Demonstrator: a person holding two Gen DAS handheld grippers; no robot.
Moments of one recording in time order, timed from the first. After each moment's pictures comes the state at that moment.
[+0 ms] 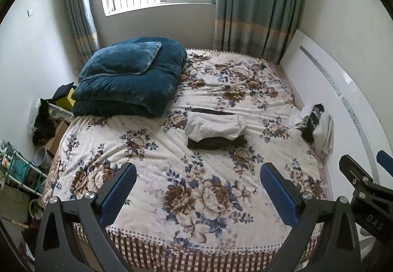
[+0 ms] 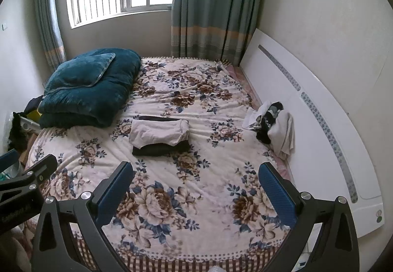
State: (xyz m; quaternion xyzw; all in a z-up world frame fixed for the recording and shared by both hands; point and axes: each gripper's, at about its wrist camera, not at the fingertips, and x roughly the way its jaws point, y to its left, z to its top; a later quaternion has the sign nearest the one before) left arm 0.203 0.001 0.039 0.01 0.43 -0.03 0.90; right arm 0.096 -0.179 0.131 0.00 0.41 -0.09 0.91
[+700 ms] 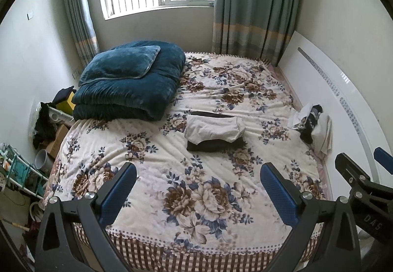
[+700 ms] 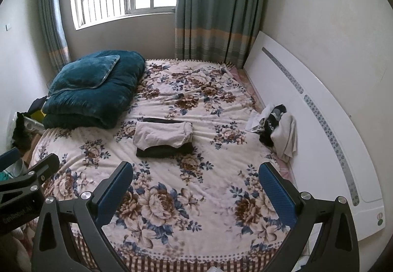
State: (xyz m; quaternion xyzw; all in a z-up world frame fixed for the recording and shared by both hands) left arm 0.198 -0.001 0.041 0.01 0.42 -0.03 0.91; right arm 0.111 -0.178 0.132 0.00 0.40 -0.07 0.91
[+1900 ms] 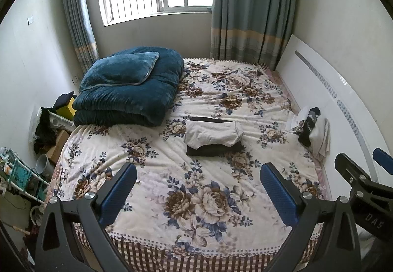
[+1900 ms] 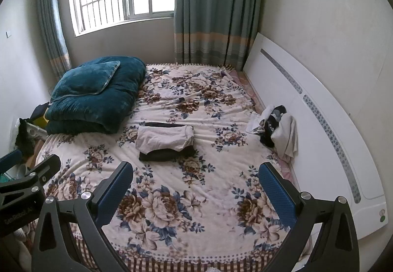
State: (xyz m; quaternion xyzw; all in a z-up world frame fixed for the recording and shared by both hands) left arm 0.198 -0.008 0.050 0.01 0.41 -0.03 0.91; right arm 0.104 -0.174 0.133 0.01 0.39 -0.08 0.92
